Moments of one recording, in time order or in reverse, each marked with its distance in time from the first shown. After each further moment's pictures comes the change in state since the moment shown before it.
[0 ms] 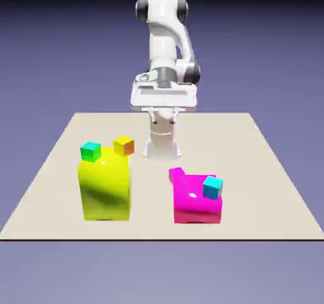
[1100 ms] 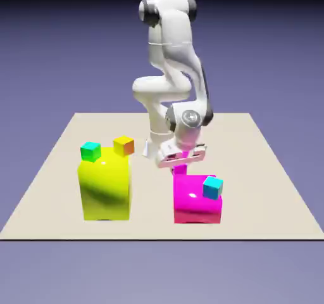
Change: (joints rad) arm 0.036 0.388 0.242 -0.137 0.044 -0.549 -0.019
